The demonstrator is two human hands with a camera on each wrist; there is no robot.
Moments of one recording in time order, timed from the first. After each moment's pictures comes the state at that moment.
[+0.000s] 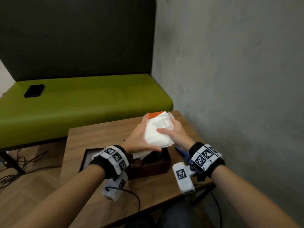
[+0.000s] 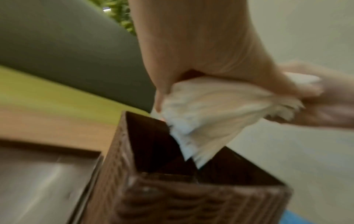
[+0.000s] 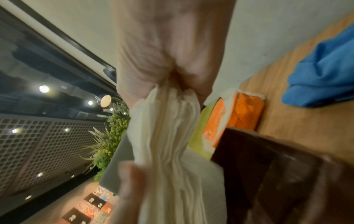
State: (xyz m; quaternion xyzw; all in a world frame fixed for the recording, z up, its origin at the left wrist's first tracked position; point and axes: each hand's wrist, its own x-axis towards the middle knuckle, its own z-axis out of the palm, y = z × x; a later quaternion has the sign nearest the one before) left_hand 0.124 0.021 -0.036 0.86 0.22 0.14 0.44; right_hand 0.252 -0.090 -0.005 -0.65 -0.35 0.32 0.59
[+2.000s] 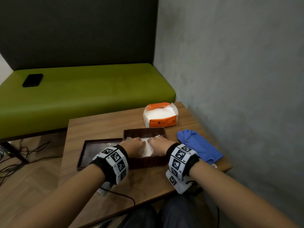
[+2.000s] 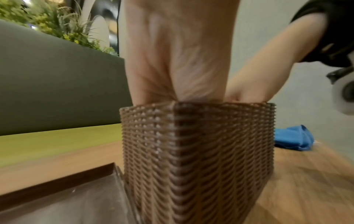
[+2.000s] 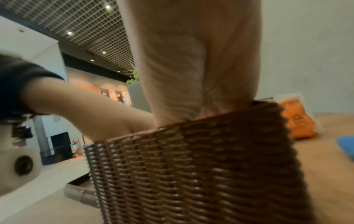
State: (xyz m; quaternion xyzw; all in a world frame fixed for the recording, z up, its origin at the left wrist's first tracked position) left_hand 0.108 0.015 -0.065 0.96 0.20 -0.21 0.07; right_hand 0.212 -0.064 -0.049 -0.76 -0.60 0.21 -0.14
